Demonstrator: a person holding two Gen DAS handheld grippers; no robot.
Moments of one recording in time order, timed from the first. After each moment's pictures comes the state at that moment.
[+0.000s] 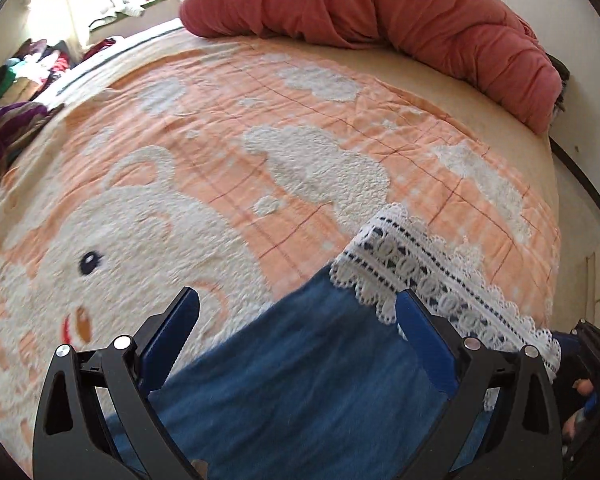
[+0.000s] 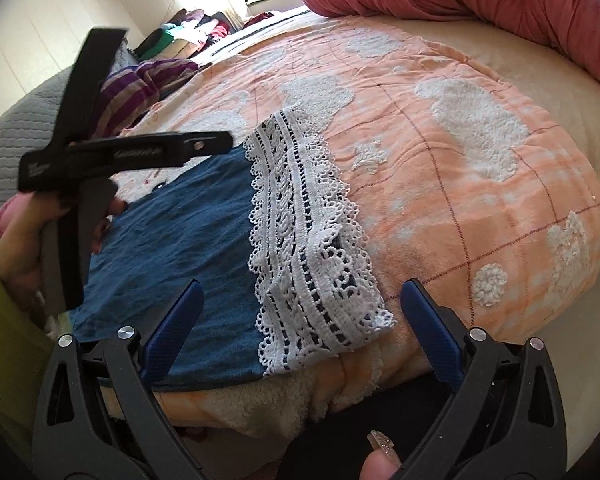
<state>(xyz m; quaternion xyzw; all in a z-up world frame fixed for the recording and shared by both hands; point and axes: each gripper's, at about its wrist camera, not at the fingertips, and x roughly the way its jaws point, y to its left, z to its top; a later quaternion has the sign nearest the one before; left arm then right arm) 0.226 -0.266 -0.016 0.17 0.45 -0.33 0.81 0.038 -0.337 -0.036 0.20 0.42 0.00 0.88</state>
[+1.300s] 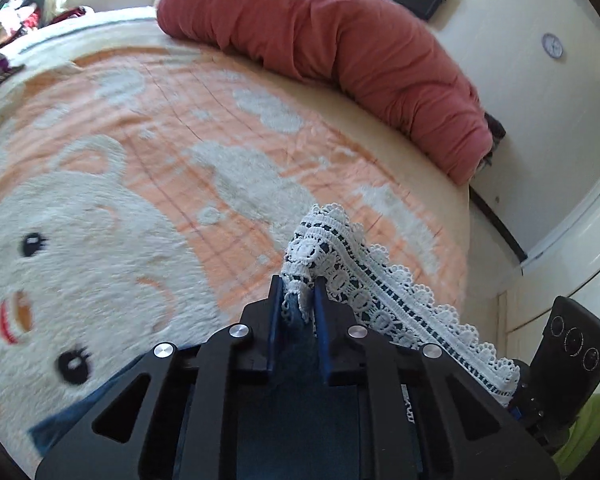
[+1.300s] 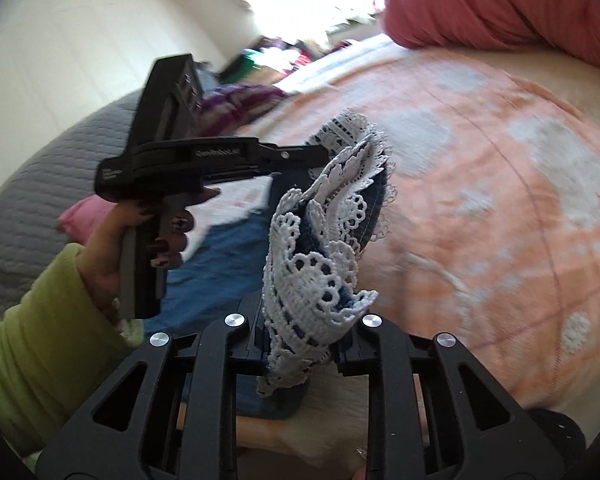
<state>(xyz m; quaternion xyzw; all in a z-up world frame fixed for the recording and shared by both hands) 0.227 -0.219 0.005 0.01 0.45 -0.45 0.77 0.040 -0.310 -0.018 0.22 0.32 0.15 0.91</state>
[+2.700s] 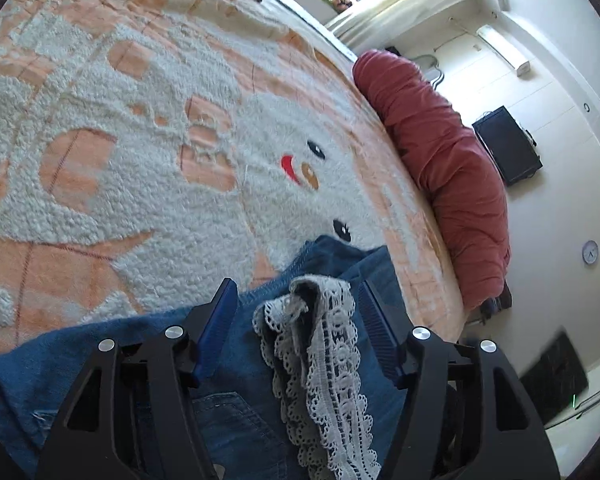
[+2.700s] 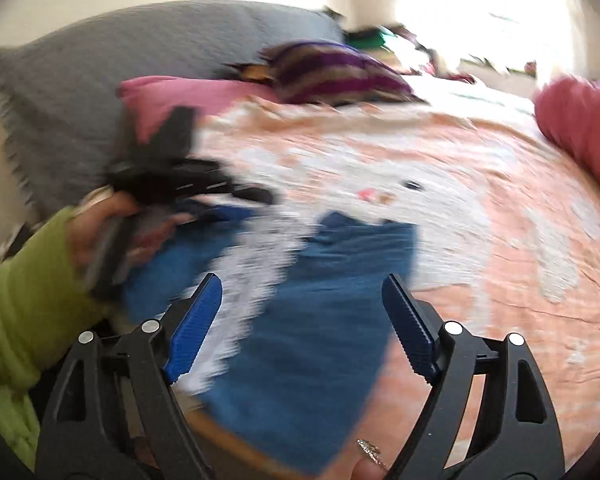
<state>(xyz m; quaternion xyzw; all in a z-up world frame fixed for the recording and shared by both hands) 0.205 0.049 -0.052 -0.27 0.48 -0.28 0.78 0.087 -0.176 0.030 -0.02 0.34 0.26 0.91</state>
